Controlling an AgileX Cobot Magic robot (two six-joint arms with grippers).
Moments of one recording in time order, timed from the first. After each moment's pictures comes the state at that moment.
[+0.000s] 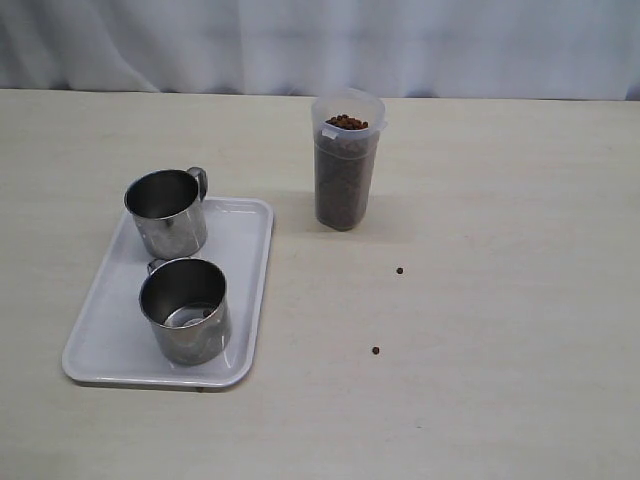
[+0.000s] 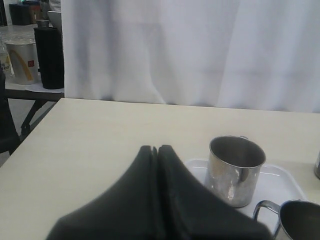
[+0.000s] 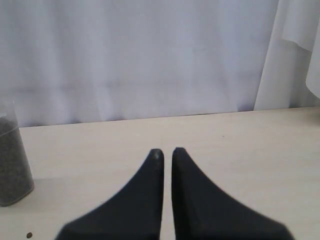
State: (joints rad) left arm -0.15 0.00 0.00 -0.04 0.20 -0.01; right arm 0.07 0.00 0.00 -0.12 0.16 0.13
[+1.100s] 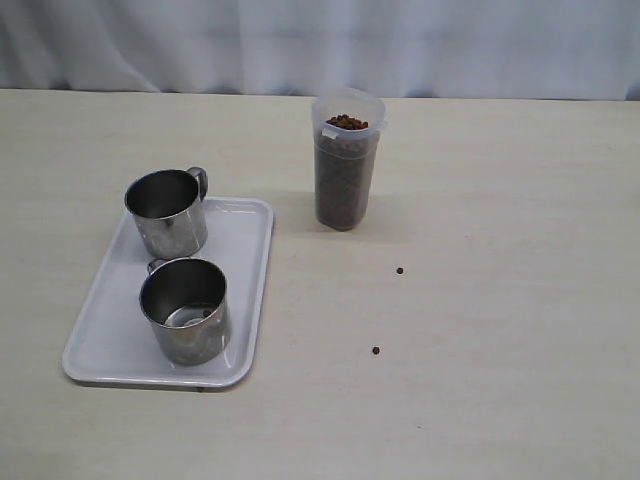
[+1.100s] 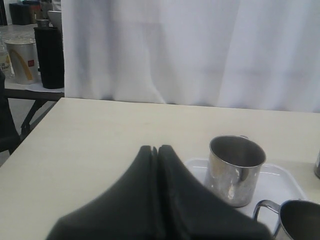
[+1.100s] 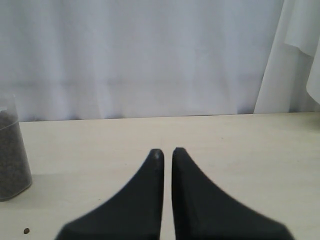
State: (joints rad) left arm -0.15 0.00 0.00 -0.04 0.20 -0.01; right arm 0.06 0.00 0.00 -0.06 0.16 0.05
